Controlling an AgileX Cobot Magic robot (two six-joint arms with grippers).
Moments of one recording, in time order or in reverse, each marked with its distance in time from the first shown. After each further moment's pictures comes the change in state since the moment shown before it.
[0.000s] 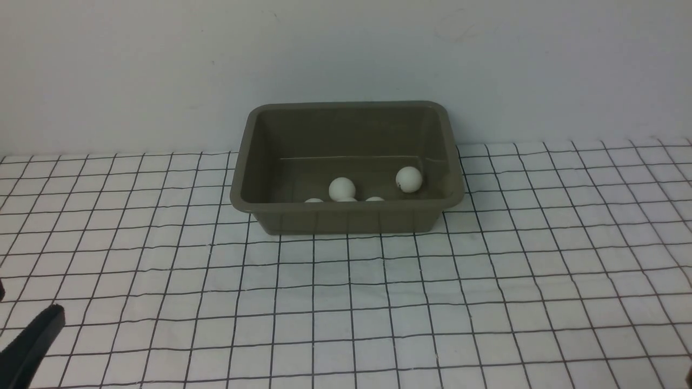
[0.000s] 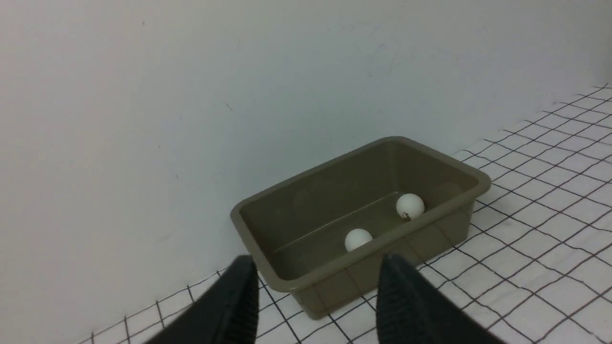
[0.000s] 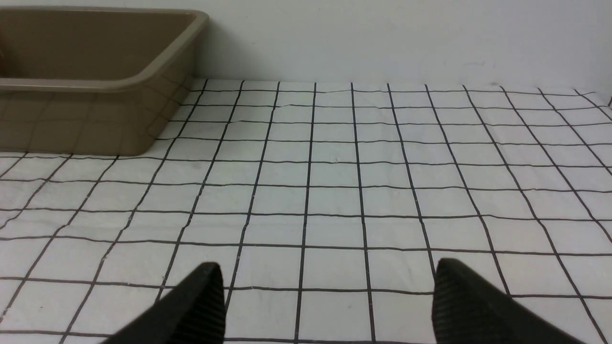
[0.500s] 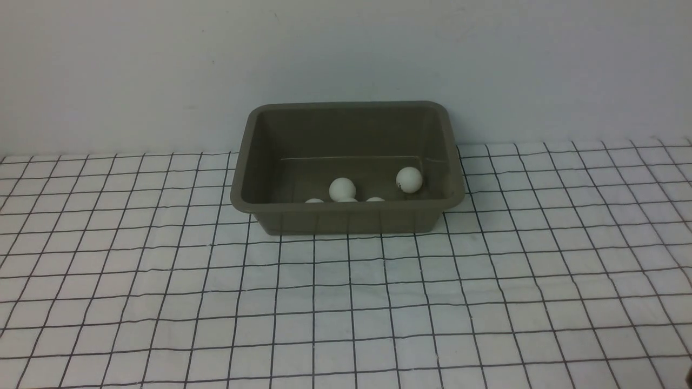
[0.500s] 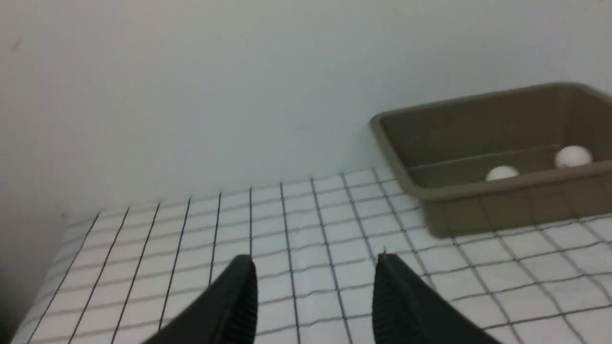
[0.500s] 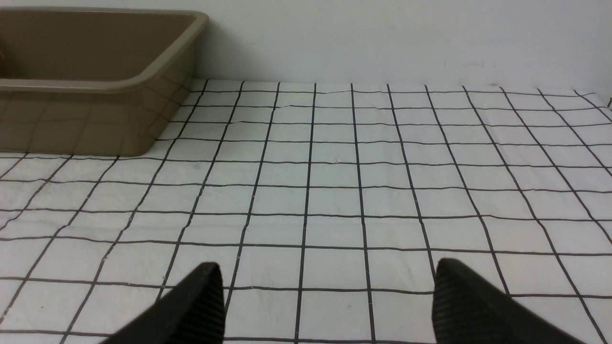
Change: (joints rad) right arm 0.000 0.000 0.000 0.003 0.000 0.000; left arm -0.093 -0.128 0.151 0.861 -0.108 -0.933
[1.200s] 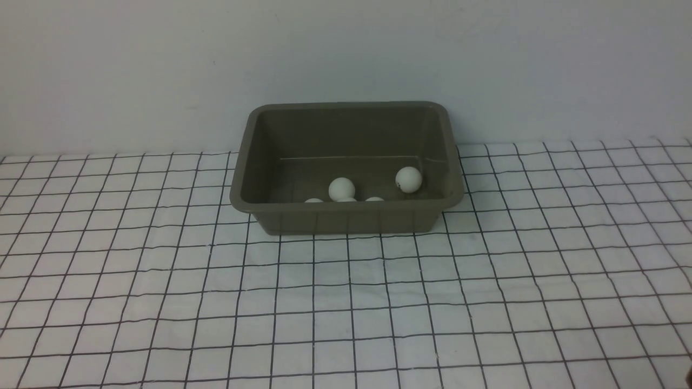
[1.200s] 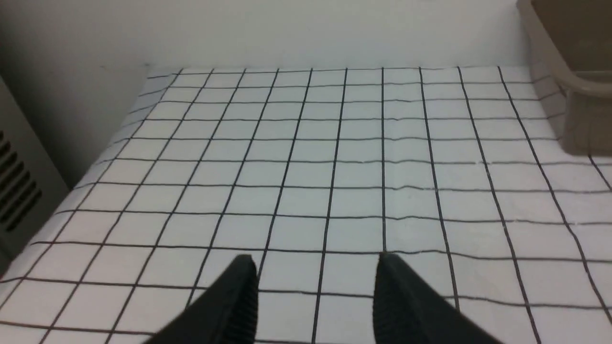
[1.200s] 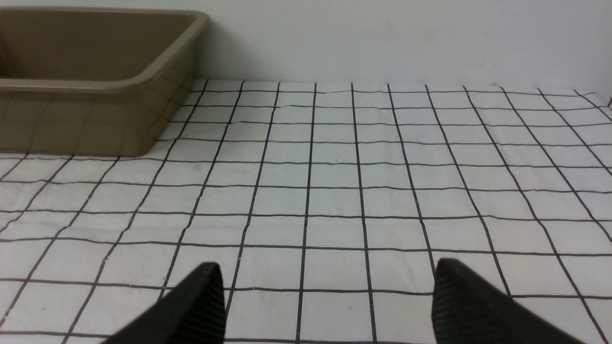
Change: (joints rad) right arm 0.000 0.000 0.000 0.000 -0.001 0.000; left arm -0.042 0.000 0.299 0.053 -0.147 -0.117
